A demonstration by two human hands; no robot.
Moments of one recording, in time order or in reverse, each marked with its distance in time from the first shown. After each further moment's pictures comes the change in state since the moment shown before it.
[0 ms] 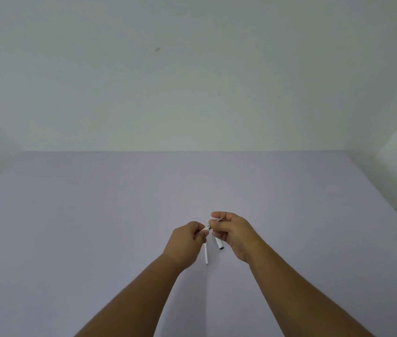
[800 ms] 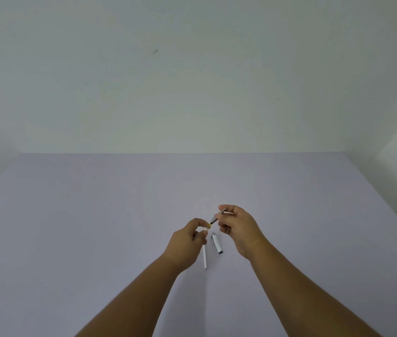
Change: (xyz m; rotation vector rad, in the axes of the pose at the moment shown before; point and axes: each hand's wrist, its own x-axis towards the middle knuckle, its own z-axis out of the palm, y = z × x) left_hand 0.001 0.008 -0.003 -0.179 -0.061 -0.039; right_hand 0.004 -0.016 -0.004 0.047 0.123 -0.098
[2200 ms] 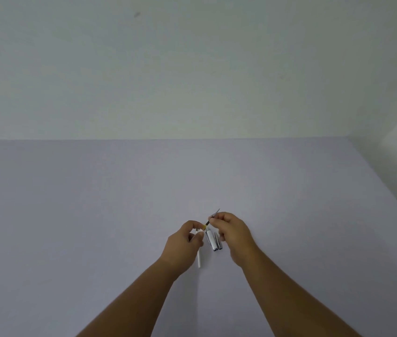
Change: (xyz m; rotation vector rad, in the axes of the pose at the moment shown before) left_hand 0.031 -0.032 0.026 -0.091 -0.022 -0.141; right_hand 0.033 0.047 -0.008 -0.149 0.033 0.064
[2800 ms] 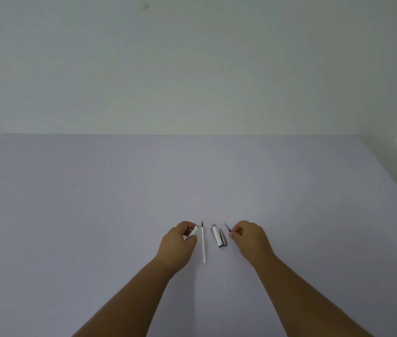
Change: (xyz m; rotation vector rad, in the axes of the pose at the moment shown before) left_hand -0.005 -0.015 -0.015 0.038 0.061 -0.037; right_hand 0.014 0.031 -0.030 -0.867 0.152 -0.092
